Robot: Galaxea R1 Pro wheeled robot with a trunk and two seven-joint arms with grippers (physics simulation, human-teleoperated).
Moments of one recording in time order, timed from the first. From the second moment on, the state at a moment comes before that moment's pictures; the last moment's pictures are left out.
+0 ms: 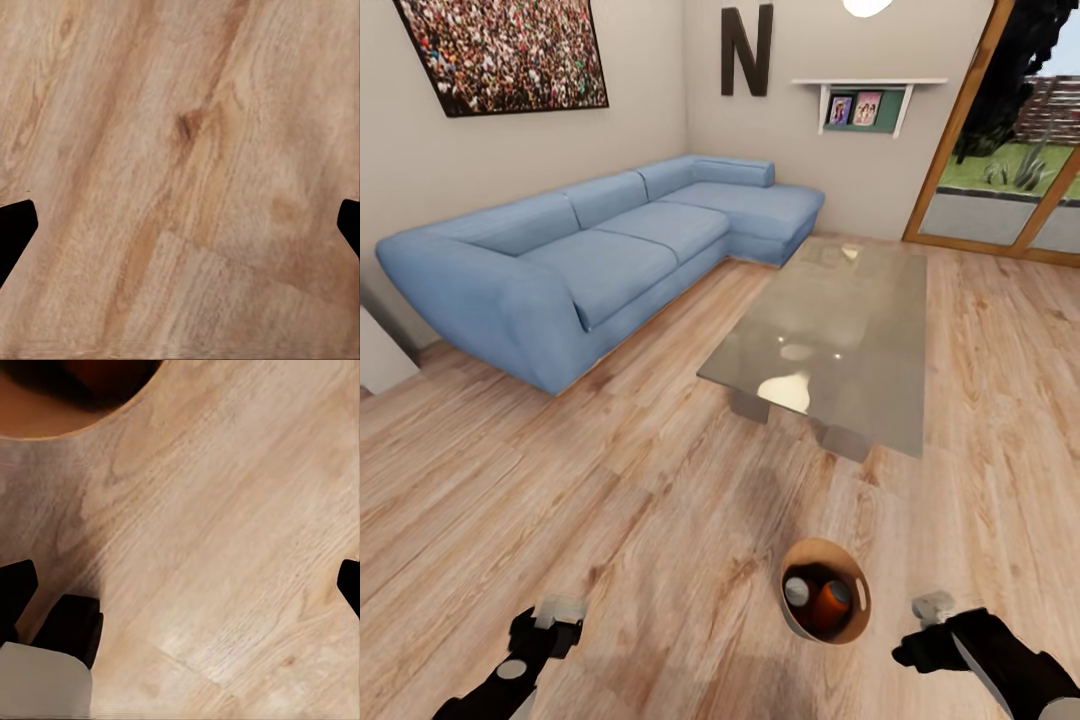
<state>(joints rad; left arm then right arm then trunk) -0.49 0.17 -0.34 -0.30 0.17 -0.17 0.14 -0.50 -0.34 0.22 -0.55 -0.02 0.53 0.34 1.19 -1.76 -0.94</state>
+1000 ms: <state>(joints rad) -0.28 0.20 -0.33 -0.02 0.27 -0.20 0.14 -0.33 -0.28 0.21 0.04 -0.25 -0.21 0.31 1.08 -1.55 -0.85</state>
